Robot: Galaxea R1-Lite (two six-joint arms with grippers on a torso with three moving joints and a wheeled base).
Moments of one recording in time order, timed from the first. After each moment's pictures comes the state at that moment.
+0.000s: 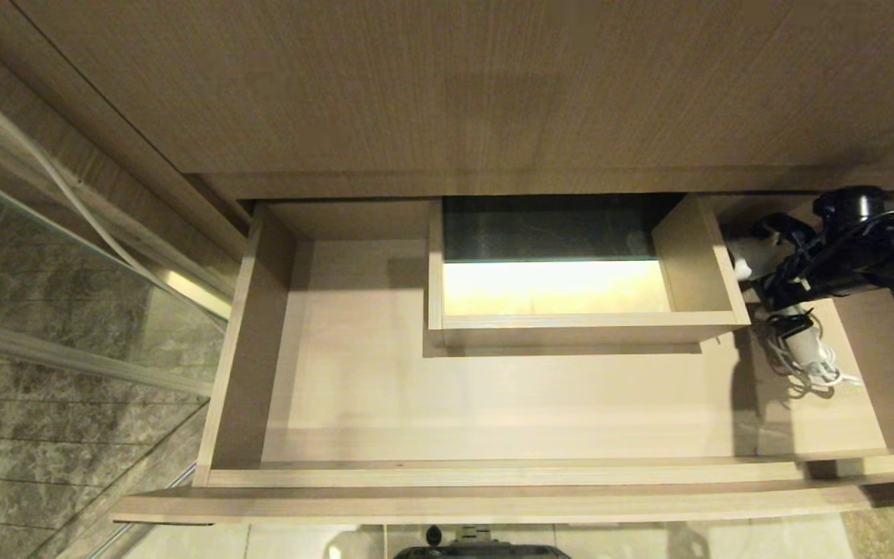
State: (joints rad) left arm 0.00 0.00 0.00 0.00 0.00 0.00; right arm -0.29 2.23 -1.71 0.16 0.13 -0.52
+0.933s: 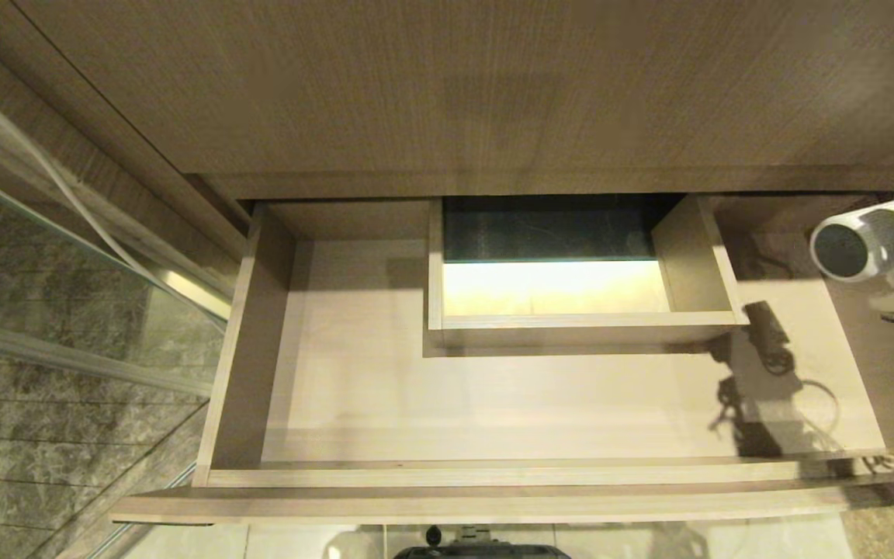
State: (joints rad) left arm 0.00 0.00 0.00 0.00 0.00 0.00; right arm -0.33 1.46 -1.23 0.40 0.13 -0.64
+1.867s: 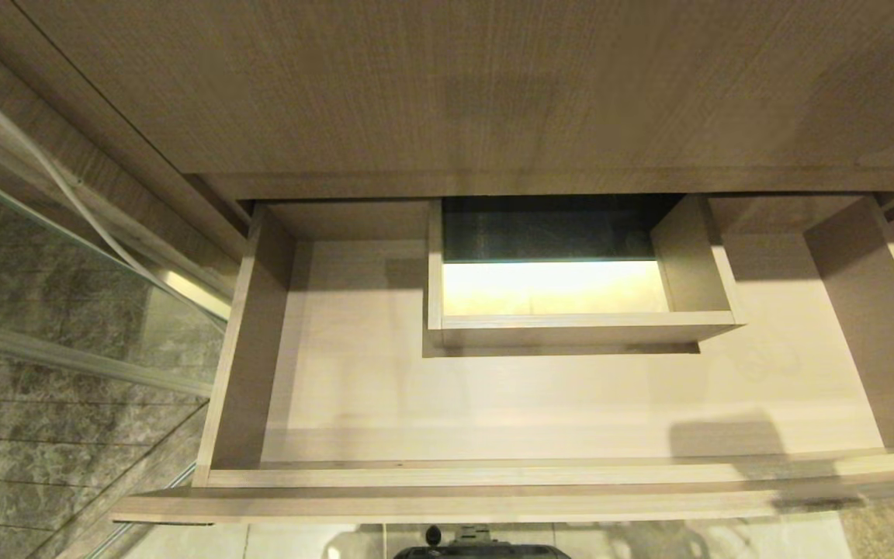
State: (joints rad) left arm 0.00 0.00 0.00 0.00 0.00 0.00; right arm -0.32 0.64 -1.15 0.46 0.13 -0.61
